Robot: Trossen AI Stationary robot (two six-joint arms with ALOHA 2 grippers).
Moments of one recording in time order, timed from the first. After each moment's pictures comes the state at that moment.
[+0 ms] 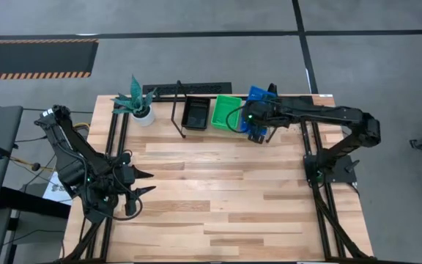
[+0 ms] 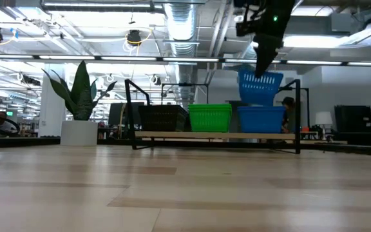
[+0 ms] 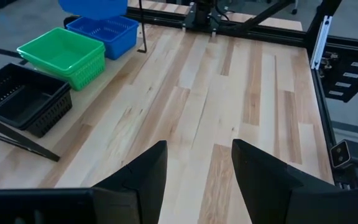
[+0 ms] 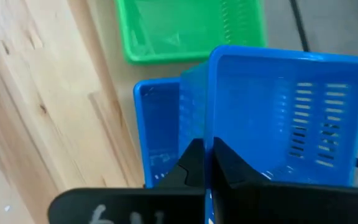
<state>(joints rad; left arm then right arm) -0.94 1.10 1.12 -1.00 -0.93 -0.95 -0.25 1.47 1.35 -1.07 0.42 -0.01</state>
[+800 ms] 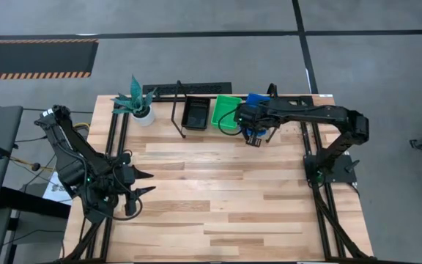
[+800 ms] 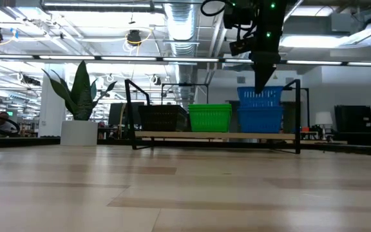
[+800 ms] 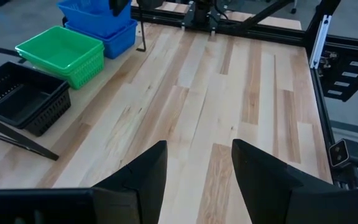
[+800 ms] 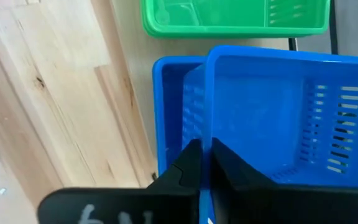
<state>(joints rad) -0.94 1.10 1.12 -1.00 -0.92 -0.95 -0.27 1.59 1.35 -1.09 0.37 -0.05</state>
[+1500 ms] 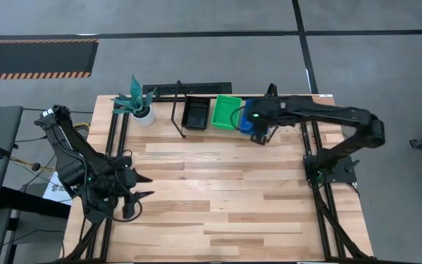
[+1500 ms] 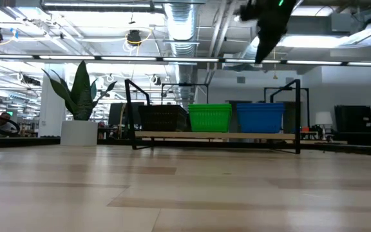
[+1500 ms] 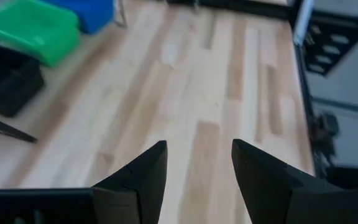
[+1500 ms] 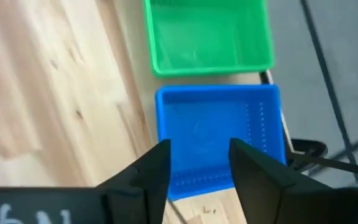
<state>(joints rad) -0.94 1.10 1.12 -1.00 -0.81 -0.95 -0.22 1.41 1.40 -1.10 0.35 0.00</state>
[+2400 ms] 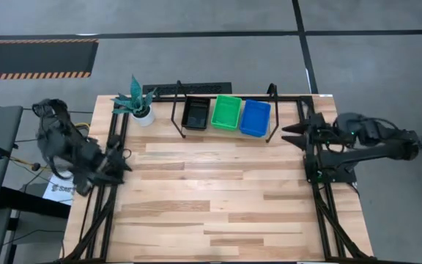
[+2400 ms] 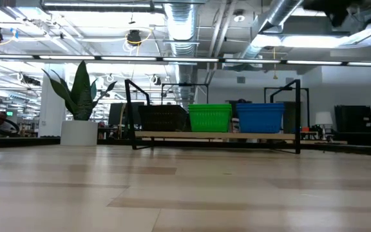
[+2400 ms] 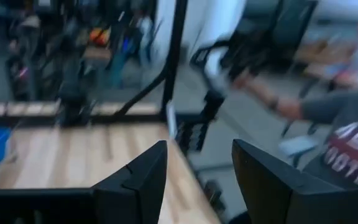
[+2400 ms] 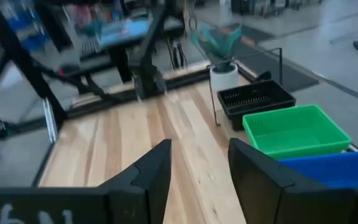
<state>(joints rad) -0.84 0.57 0.97 -0.51 -0.45 -0.25 0.03 0.45 0.79 -0.56 0.20 0.26</state>
